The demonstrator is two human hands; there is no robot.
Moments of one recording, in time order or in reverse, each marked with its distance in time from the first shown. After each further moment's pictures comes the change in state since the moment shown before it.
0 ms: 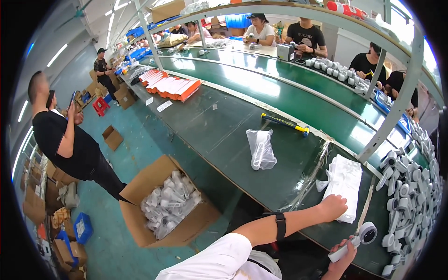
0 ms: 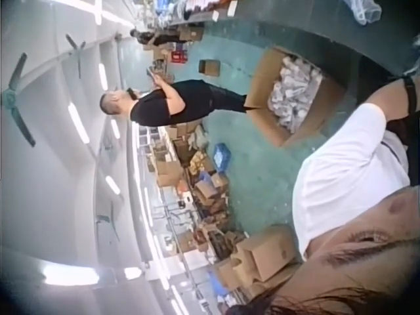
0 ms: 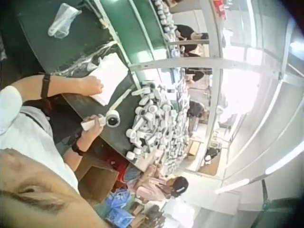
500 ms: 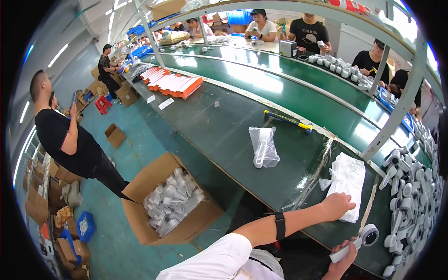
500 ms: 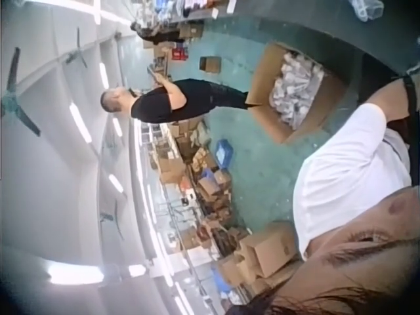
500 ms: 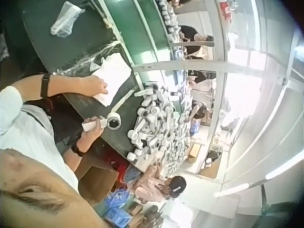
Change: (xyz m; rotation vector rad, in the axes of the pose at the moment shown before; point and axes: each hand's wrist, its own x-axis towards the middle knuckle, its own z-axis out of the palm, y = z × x) left_hand -0.007 0.002 -0.016 -0.171 0.130 0.010; right_hand -0.005 0.005 -0.007 -0.014 0.013 0.007
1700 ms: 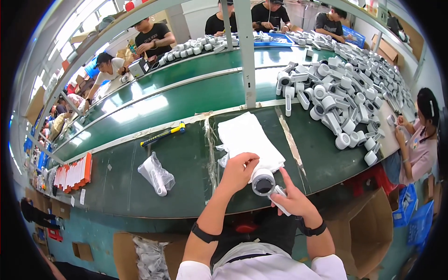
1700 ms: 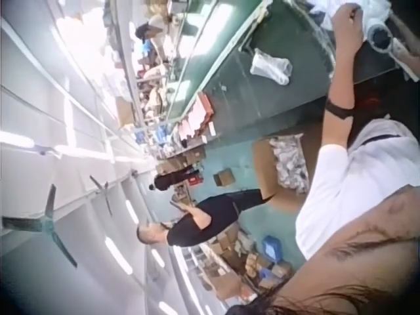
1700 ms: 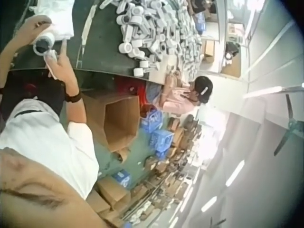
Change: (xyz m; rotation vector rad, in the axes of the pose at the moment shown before) left_hand 0.009 -0.007 -0.031 -0.656 -0.017 -0.329; right_hand 0.007 -0.040 0.032 -0.641 -0.450 0.232
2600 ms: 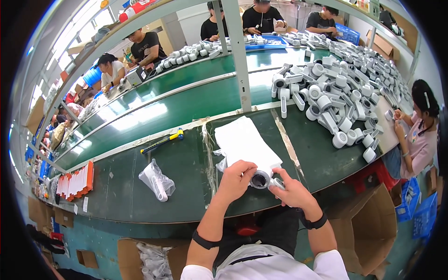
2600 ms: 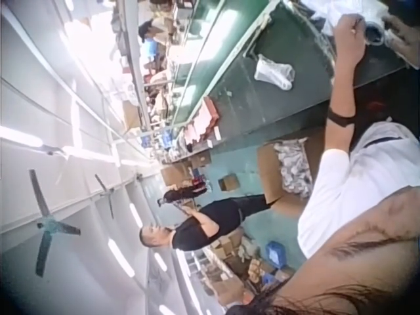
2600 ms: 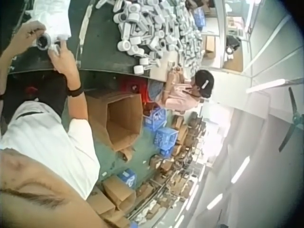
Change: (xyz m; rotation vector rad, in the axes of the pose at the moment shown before) left_hand -0.014 0.006 -0.004 -0.006 -0.053 0.100; right_hand 0.015 -0.018 -0.011 -0.375 0.134 0.075
